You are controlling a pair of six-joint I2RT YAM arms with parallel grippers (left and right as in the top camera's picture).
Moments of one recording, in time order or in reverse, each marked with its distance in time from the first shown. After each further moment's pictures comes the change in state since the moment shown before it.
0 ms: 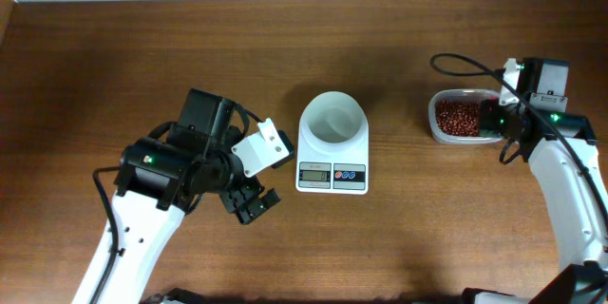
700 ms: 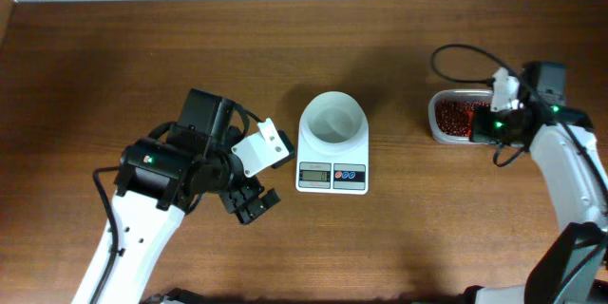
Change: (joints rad) left arm 0.000 0.000 0.000 0.000 0.000 0.000; right arm -0.083 0.121 0.004 -0.049 -0.291 0.014
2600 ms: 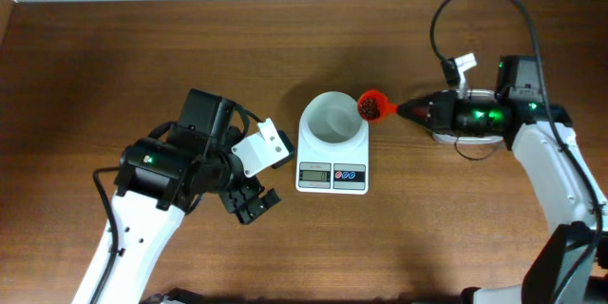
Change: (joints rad) left arm 0.000 0.000 0.000 0.000 0.000 0.000; right arm 0.135 0.003 0.000 0.099 -0.914 0.229
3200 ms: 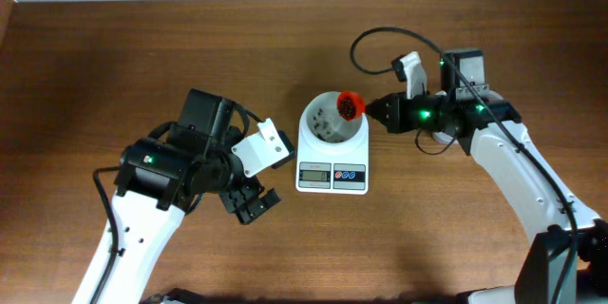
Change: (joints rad) left arm 0.000 0.000 0.000 0.000 0.000 0.000; right arm 0.249 0.006 0.000 0.161 0.397 -0.092
